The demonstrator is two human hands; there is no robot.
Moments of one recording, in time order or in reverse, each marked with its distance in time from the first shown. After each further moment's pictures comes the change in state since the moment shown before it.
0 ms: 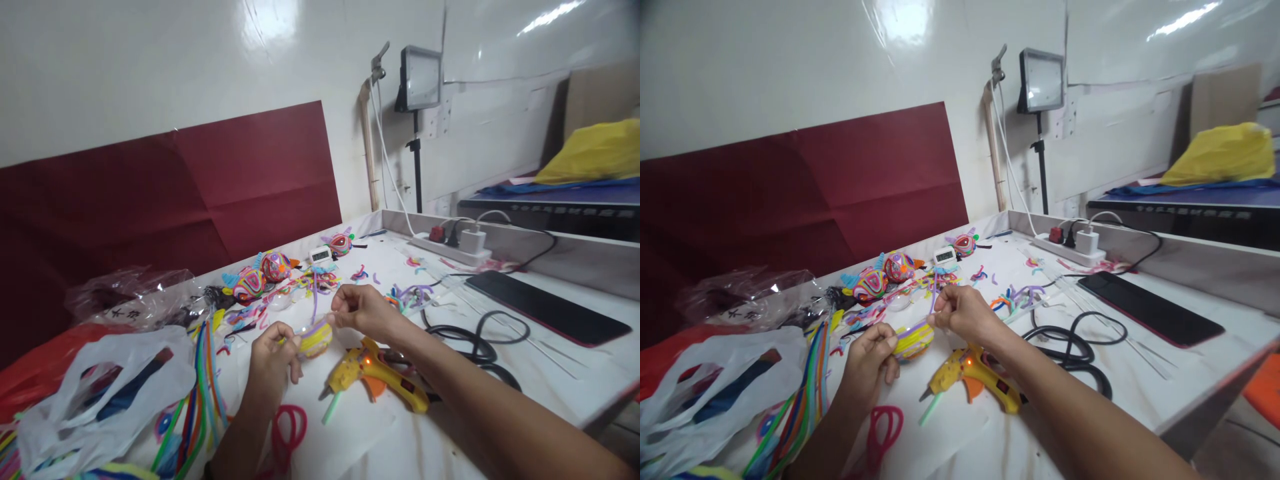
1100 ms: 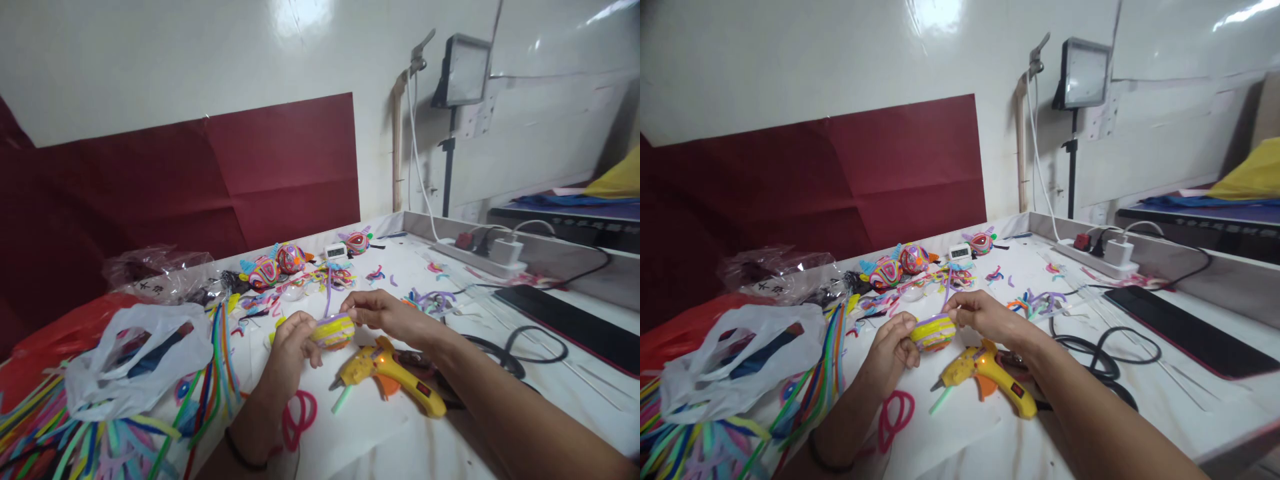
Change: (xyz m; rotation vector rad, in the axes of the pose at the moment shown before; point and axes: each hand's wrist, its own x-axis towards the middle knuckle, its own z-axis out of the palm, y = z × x) left_hand 0.002 -0.006 0.003 -0.178 -0.050 -0.106; right_hand -0.004 -0.008 -0.007 -0.024 -0.317 -0.046
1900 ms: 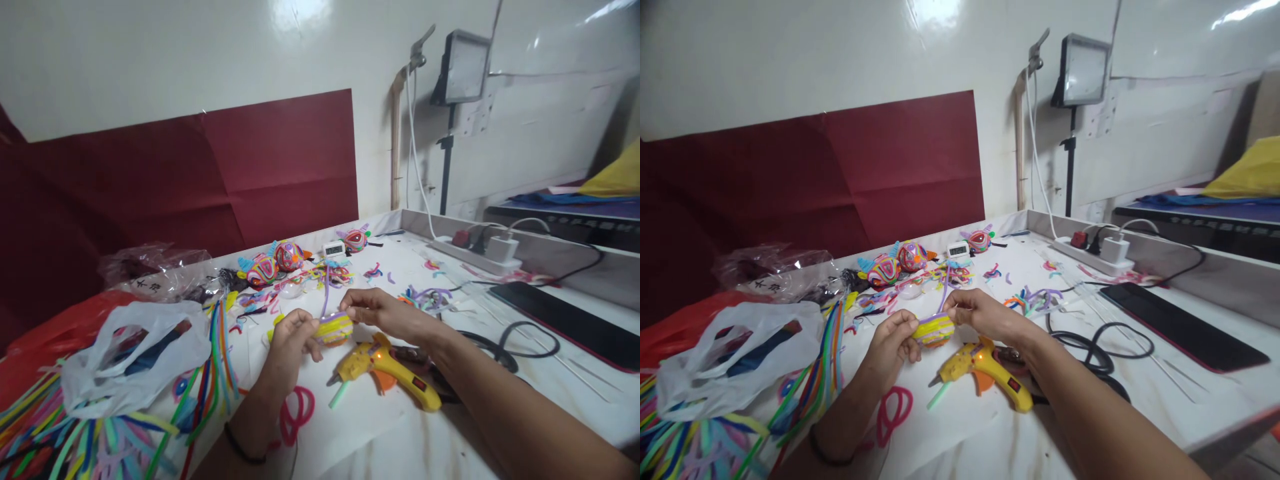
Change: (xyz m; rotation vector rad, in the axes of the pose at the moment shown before) left_hand 0.003 -0.006 -0.004 0.077 -0.020 0.008; right_hand 0.000 0.003 -0.001 -0.018 -0.014 0.033
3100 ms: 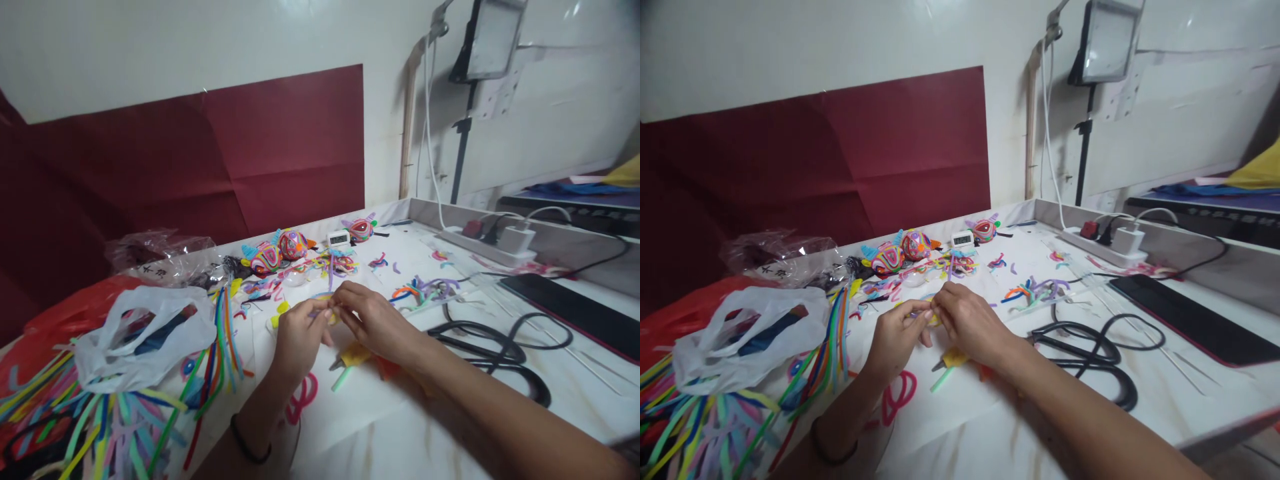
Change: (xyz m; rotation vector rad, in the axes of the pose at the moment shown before) left_hand -0.015 0.018 0.016 0.535 0.109 0.244; right_hand -0.005 0.005 0.041 -0.753 0.225 -0.406
